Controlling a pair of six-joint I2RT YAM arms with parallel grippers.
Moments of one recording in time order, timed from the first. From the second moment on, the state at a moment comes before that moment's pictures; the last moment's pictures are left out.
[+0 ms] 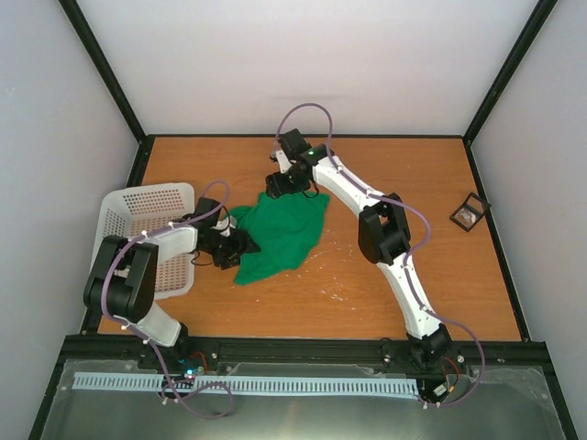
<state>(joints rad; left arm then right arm) -0.23 1.56 0.75 -0.43 0.55 -0.65 0.60 2.45 2.29 -0.89 -0.27 0.16</state>
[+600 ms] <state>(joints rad) -0.19 1.67 1.33 -0.69 0.41 -0.54 0.47 2.38 2.45 -0.93 -0.29 0.32</state>
